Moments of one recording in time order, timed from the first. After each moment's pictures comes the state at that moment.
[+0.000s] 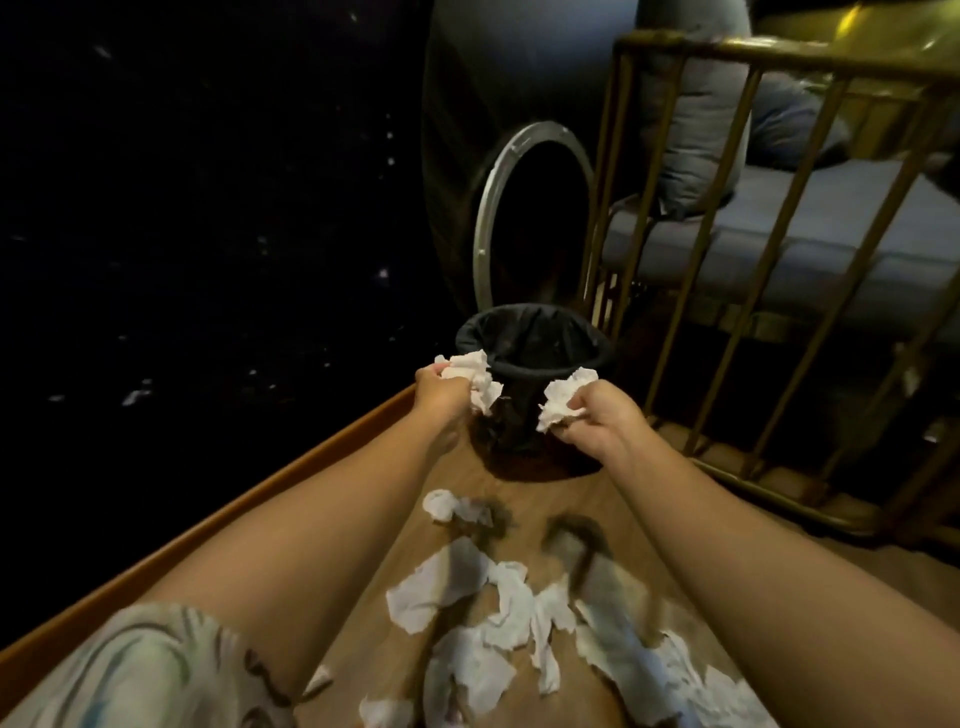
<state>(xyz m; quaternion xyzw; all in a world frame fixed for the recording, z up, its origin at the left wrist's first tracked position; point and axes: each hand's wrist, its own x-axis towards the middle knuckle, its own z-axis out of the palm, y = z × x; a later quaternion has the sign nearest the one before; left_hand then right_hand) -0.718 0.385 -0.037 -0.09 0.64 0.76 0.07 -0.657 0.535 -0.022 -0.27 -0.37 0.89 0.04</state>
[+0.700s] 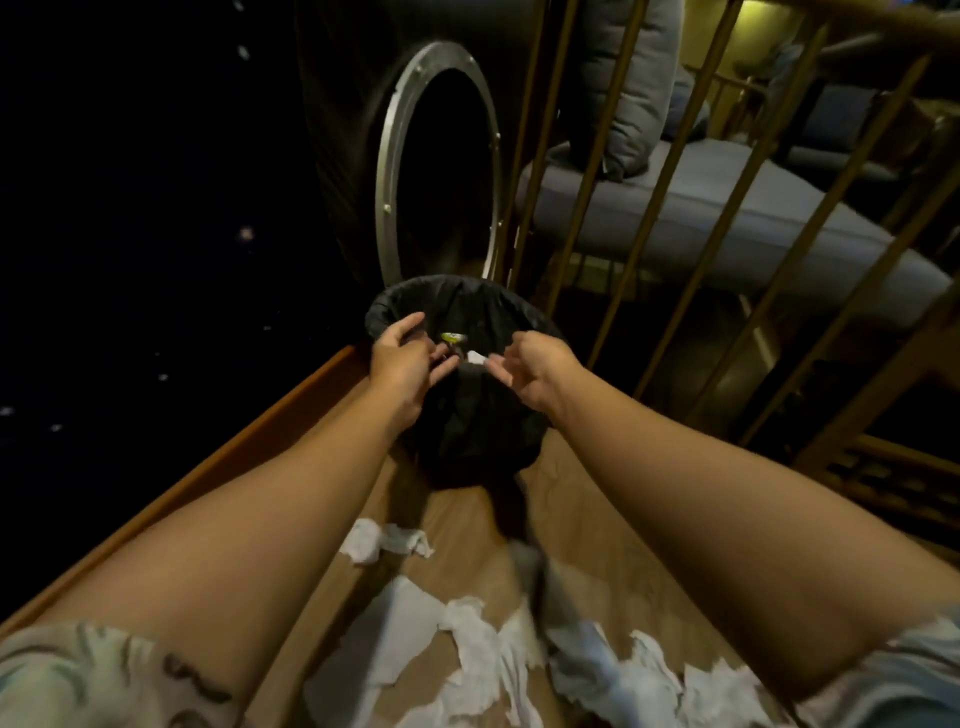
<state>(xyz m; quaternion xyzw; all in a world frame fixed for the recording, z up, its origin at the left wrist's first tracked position) -0.830 0.431 -0.069 -0.03 0.52 0.84 0.17 -0.782 0.546 -0.043 -0.34 -0.49 0.79 0.13</state>
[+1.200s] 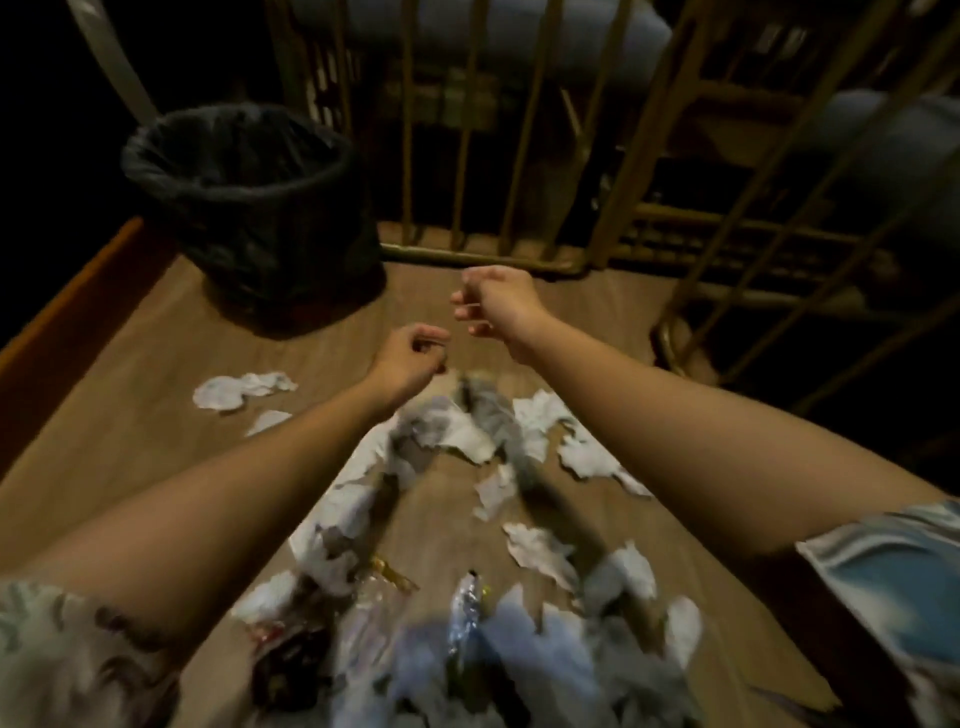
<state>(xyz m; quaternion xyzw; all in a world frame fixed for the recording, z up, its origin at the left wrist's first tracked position) -0.594 0.467 -0.153 0.26 0.76 0.51 0.30 -0.526 0.566 -0.085 -0.39 -0.64 0.64 0.17</state>
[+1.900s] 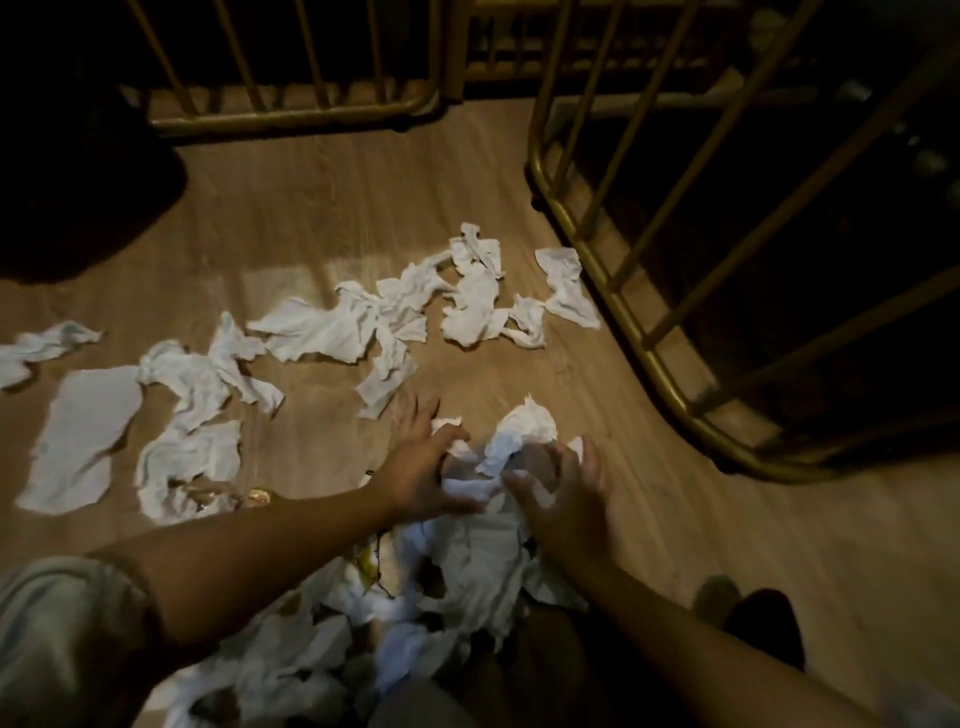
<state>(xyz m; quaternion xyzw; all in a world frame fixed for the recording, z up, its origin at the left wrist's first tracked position) -0.414 0.432 -0.314 0.63 0.68 0.12 0.35 -0.203 0.458 -0.302 -0.66 -0.68 0.30 0.08</state>
